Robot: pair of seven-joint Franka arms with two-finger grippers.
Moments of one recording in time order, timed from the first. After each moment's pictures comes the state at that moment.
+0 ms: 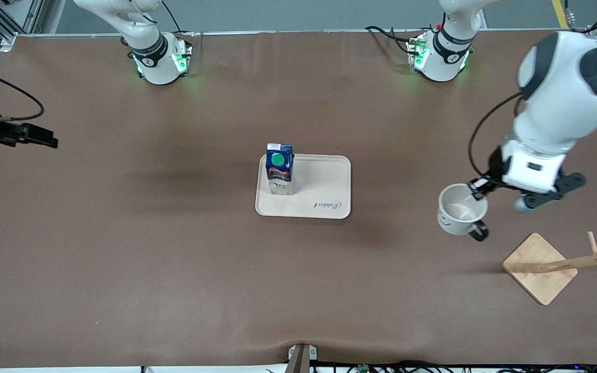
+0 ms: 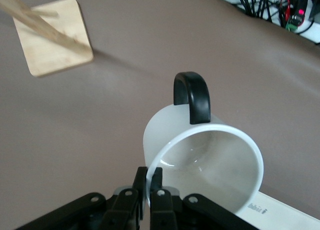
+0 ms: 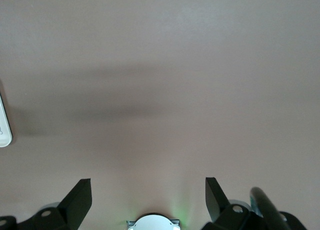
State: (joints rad) left arm 0.39 0.16 -0.62 -1.69 0.13 1.97 -0.64; right arm -0.05 0.09 -0.02 -1.60 -0.01 1.46 -0.03
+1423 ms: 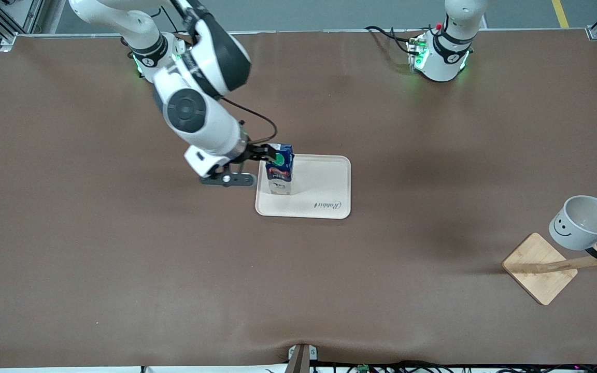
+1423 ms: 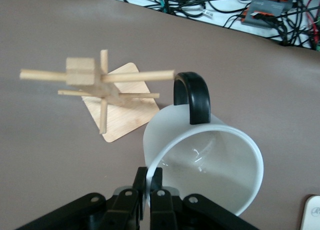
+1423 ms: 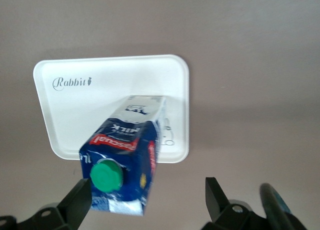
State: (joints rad) left arm 0.74 0.28 -0.62 -1.52 0.04 1.95 -0.04; right arm 0.63 0.40 -0.01 -1.60 0.24 1.91 0.61
